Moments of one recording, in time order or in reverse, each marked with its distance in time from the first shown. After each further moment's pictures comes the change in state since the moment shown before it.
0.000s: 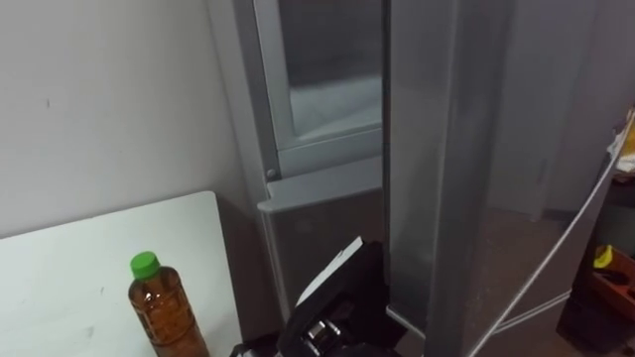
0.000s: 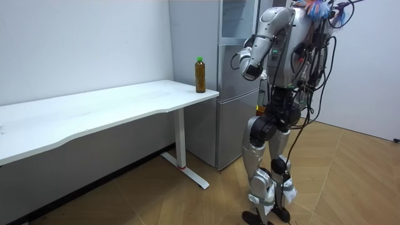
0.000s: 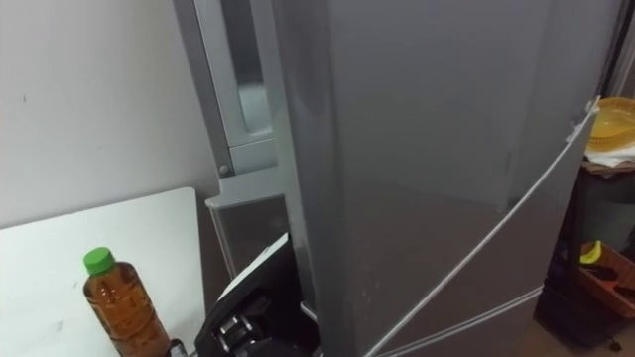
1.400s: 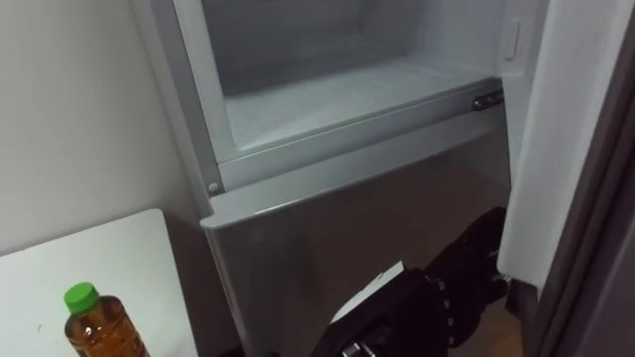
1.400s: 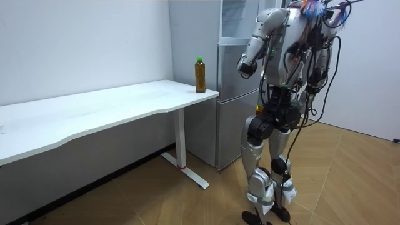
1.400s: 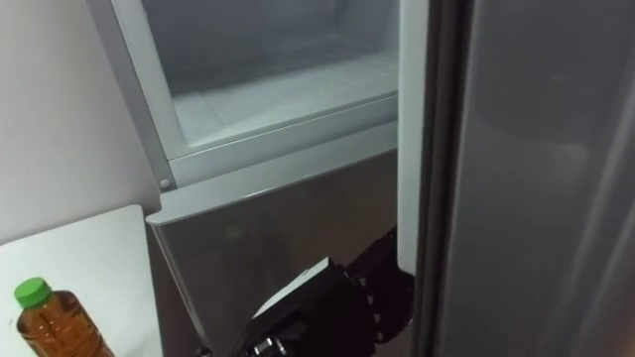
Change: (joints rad) left arm -0.034 0.007 -0.066 0.032 0.001 0.019 -0.037; right arm -0.002 -0.006 -0.009 -0.007 0.029 0.000 -0.001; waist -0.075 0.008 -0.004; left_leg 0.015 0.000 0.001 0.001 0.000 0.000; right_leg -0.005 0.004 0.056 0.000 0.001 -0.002
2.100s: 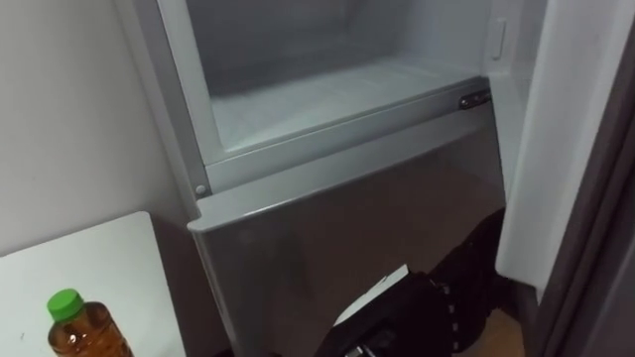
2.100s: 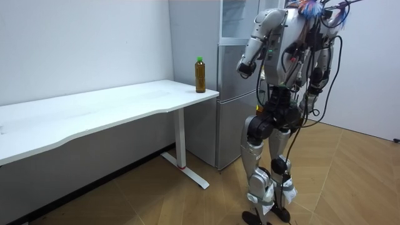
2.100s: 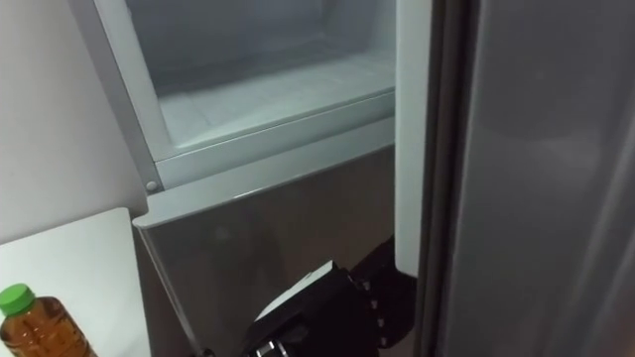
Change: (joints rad) left arm 0.000 -0.002 -0.001 0.000 -0.001 0.009 -0.029; right arm 0.012 -0.004 -0.039 -0.001 0.004 0.000 -0.004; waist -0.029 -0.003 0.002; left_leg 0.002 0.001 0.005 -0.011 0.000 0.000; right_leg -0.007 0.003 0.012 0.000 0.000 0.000
